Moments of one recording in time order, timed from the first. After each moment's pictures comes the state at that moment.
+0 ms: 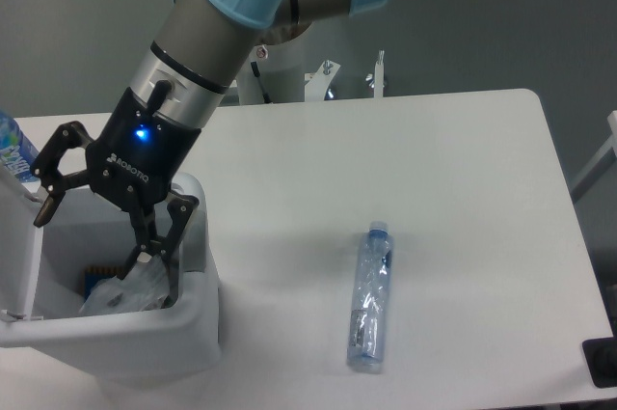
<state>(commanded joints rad) 2.28 -1.86 -1.37 -0.81 0.84 0.26</state>
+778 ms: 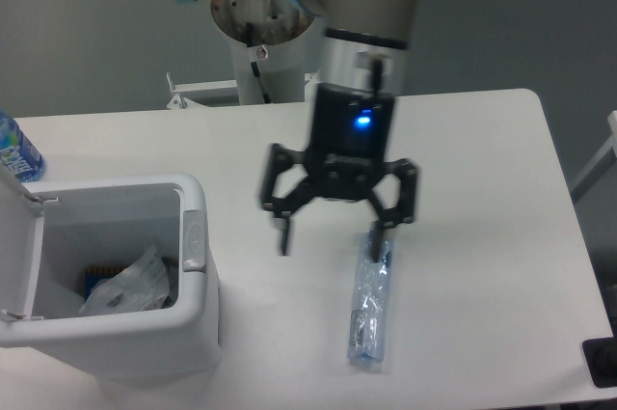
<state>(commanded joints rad) 2.52 -1.84 -1.38 -0.90 1.19 0.30</state>
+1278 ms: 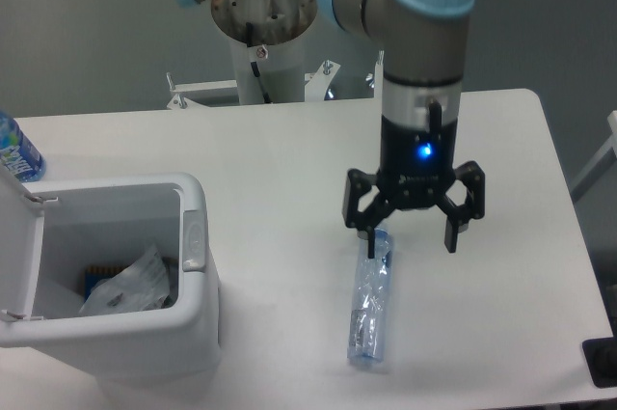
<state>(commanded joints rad) 2.53 -1.94 -1.44 -0.91 1.39 0.44</state>
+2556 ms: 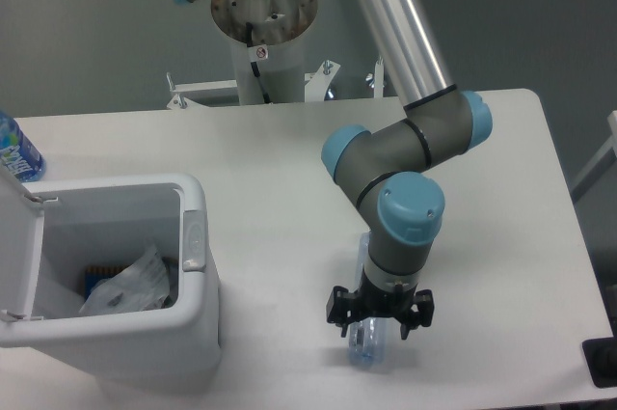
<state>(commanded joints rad) 2.45 -2.25 -1.44 -0.82 1.39 0.49</state>
